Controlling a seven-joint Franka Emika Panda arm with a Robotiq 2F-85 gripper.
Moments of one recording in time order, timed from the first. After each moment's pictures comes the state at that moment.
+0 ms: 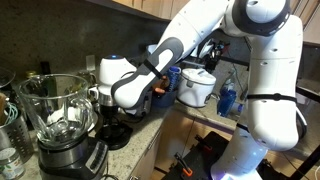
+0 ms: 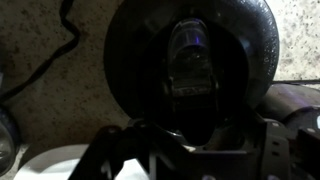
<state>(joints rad) 0.29 0.31 0.29 -2.24 -0.15 2.63 -0.39</state>
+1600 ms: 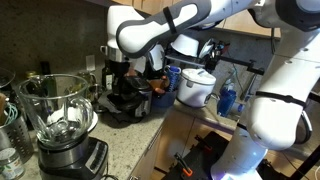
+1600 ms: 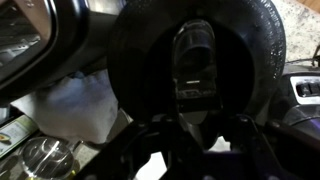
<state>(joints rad) 0.23 0.02 0.26 -2.13 -0.11 2.21 -0.31</state>
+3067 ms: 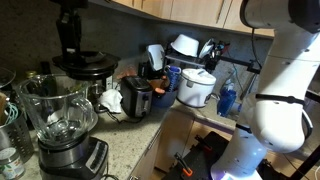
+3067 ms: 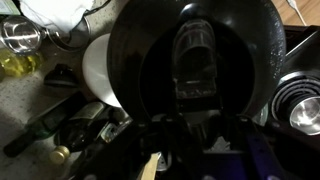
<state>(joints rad) 0.43 0.11 0.42 -1.52 -0.15 1.69 -0.31</state>
